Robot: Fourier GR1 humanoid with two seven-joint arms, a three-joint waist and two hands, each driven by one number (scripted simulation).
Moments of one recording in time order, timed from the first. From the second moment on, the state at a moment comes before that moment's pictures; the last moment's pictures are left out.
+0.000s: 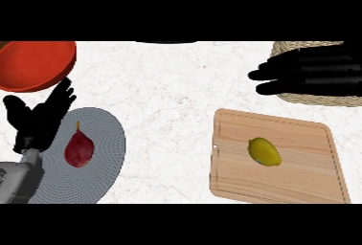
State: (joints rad) left arm -0.22 0.47 -0.09 -1.36 0.31 0.13 0.17; right arm -0.83 -0.84 0.20 -1.75 -0.05 0.92 -0.10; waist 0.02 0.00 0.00
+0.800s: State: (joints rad) left arm -0.20 0.45 -0.07 -1.36 0.29 0.11 0.16; right arm -0.78 -0.97 0.20 -1.52 -0.06 0.91 -0.30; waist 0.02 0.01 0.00
